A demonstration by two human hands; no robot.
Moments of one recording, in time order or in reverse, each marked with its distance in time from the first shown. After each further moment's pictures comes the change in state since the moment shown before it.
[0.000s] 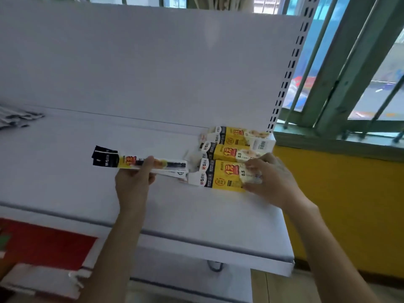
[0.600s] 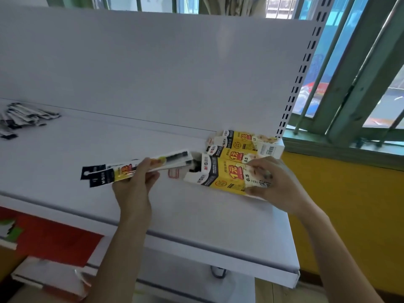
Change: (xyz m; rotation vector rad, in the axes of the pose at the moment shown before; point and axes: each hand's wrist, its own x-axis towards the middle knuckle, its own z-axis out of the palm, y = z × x) left_hand -0.010 0.006 -0.002 -0.321 0.098 -0.032; right_hand 0.001 0.001 -0.005 0.374 -0.014 -0.100
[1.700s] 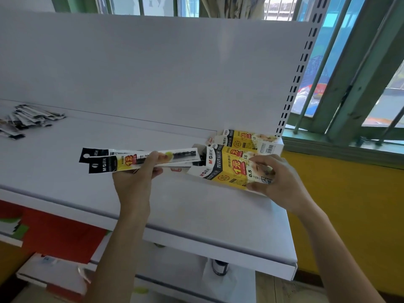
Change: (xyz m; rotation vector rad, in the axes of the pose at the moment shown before) left_hand -0.016 0.016 0.004 0.172 -0.087 0.144; right_hand -0.009 0.002 0.001 0.137 0.070 0.037
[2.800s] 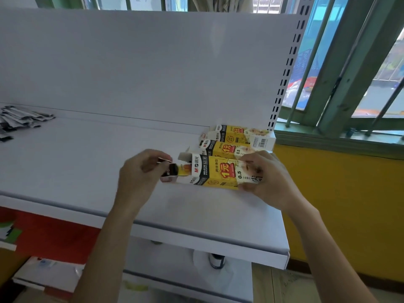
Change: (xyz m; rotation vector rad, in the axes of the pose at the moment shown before) left_hand 0.001 0.002 -0.001 0.551 -0.412 0.163; right_hand -0.012 -0.008 0.003 -0.211 0.009 -0.083
